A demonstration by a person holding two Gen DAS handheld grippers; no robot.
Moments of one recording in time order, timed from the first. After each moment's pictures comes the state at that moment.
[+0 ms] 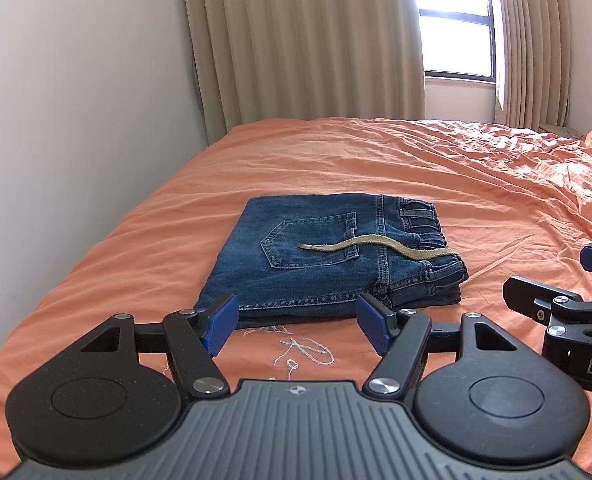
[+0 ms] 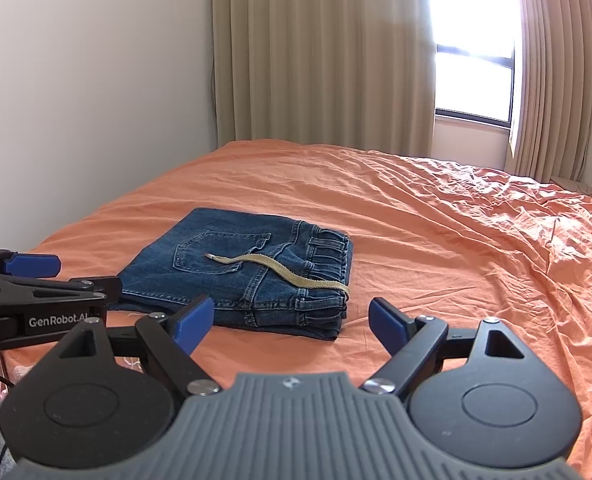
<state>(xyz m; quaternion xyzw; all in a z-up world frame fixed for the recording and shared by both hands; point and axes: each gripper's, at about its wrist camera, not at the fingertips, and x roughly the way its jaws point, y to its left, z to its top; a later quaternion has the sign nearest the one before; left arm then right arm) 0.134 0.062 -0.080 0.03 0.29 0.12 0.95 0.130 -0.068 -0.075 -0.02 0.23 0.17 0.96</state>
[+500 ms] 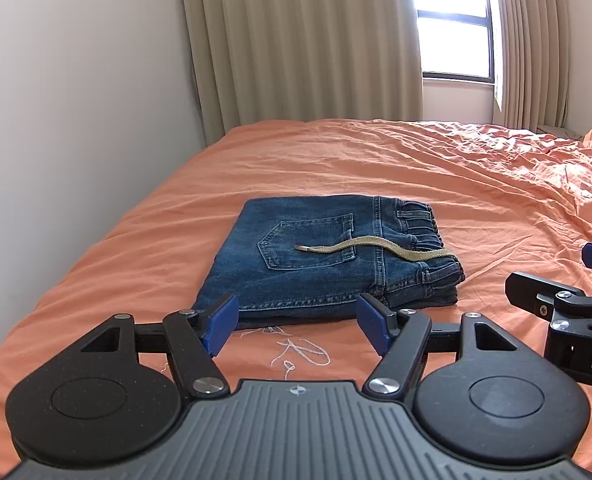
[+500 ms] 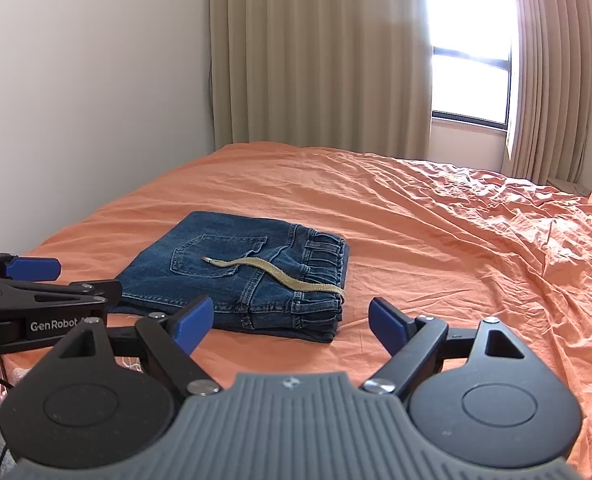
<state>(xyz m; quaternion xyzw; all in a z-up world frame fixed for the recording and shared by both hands) 0.133 0.061 -0.080 0.04 0.28 0.11 0.95 0.129 -0.071 -0.074 -0.02 0.22 0.17 0.96</state>
